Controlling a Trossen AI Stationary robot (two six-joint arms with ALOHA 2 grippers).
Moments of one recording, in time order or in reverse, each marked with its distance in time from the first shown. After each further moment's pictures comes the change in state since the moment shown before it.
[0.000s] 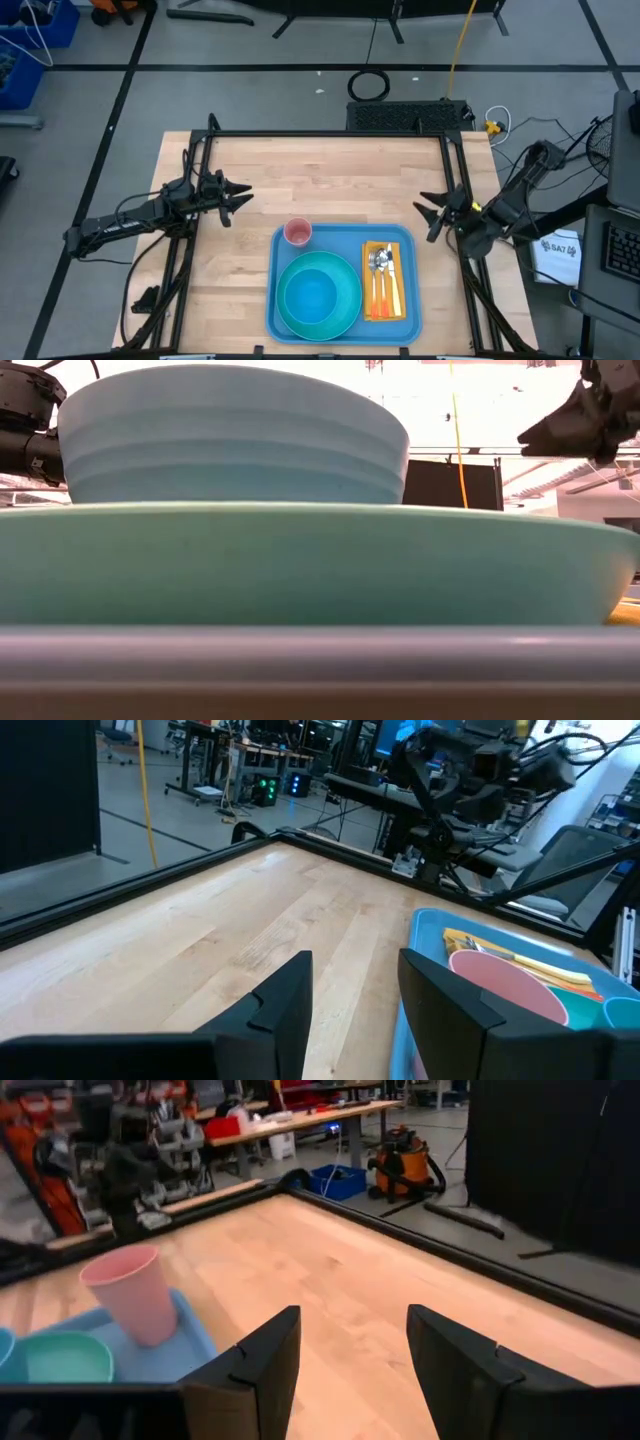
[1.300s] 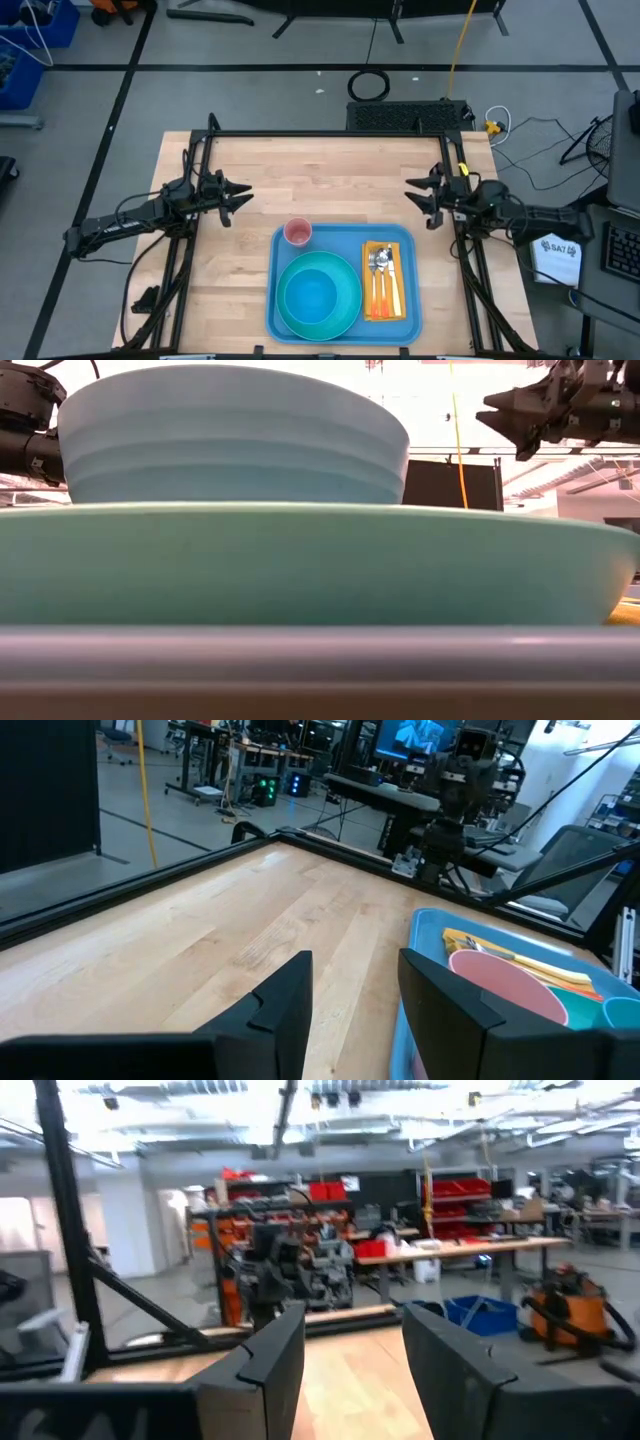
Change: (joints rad) left arm 0.000 0.000 0.000 0.000 0.000 0.000; right arm -0.935 -0.339 -0.328 1.044 -1.250 -0.873
